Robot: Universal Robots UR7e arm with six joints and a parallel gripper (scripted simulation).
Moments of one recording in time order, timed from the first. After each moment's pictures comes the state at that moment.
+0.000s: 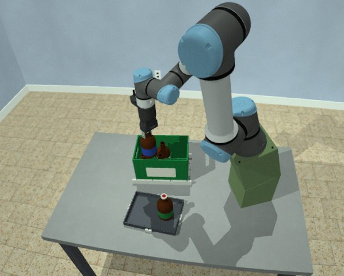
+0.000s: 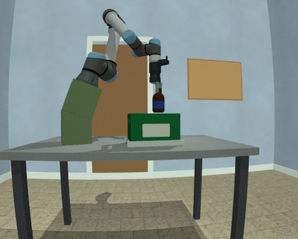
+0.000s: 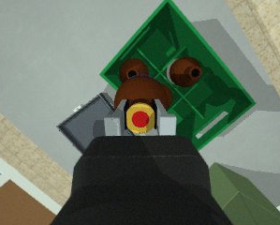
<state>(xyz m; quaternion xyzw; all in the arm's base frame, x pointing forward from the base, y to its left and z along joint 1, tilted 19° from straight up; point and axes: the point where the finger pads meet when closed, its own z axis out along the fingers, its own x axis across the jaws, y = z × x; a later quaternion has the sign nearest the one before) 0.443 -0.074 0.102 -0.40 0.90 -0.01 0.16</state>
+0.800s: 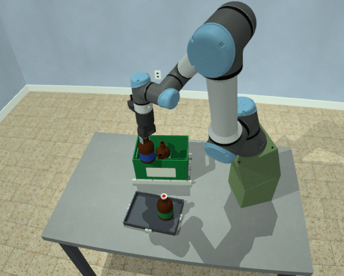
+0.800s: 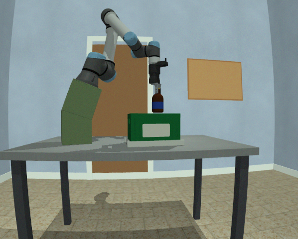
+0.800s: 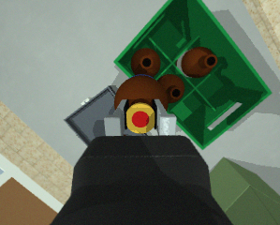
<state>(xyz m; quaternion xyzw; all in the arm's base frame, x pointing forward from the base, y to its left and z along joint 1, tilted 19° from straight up) 0.445 -0.037 0.106 -0.40 0.90 -0.02 0.16</state>
